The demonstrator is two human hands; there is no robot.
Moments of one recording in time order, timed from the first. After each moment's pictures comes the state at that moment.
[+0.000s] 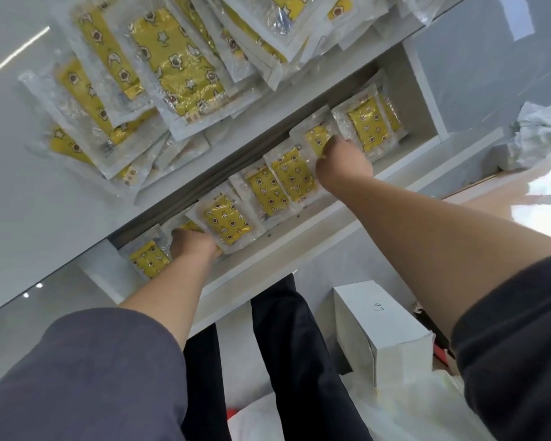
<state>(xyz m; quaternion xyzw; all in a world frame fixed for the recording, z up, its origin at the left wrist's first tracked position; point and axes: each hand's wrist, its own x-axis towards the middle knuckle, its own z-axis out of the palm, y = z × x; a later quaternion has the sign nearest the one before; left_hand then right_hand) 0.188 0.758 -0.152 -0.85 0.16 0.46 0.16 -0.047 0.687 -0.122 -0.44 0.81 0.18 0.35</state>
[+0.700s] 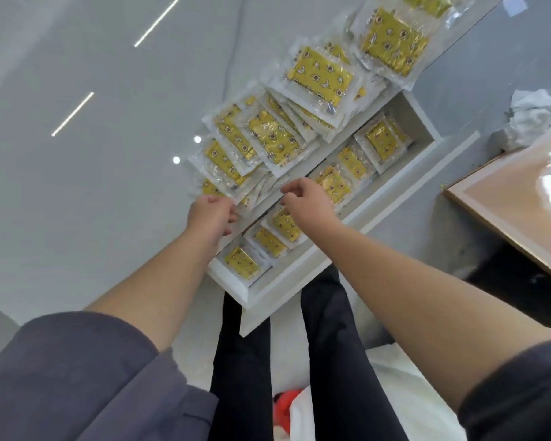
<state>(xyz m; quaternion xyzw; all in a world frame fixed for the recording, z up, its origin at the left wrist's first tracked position) 0.272 0.650 0.018 -0.77 0.23 0.60 -0.02 0.108 0.692 0.036 -0.24 0.78 -0.15 0.56</state>
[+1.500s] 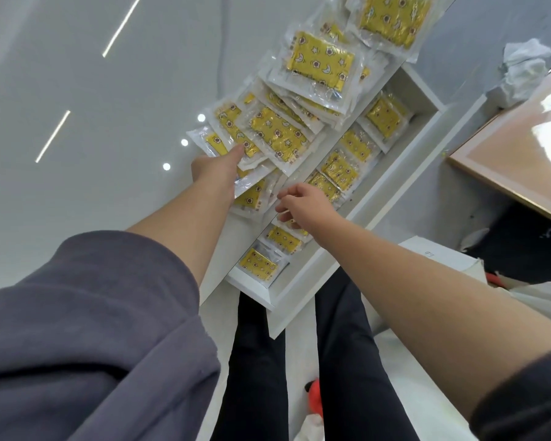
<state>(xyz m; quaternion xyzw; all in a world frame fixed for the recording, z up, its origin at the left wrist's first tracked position) 0.246 0.571 0.002 -0.78 0.20 0.59 -0.07 0.139 0.684 0.026 -0.09 0.76 -0.17 0.62</state>
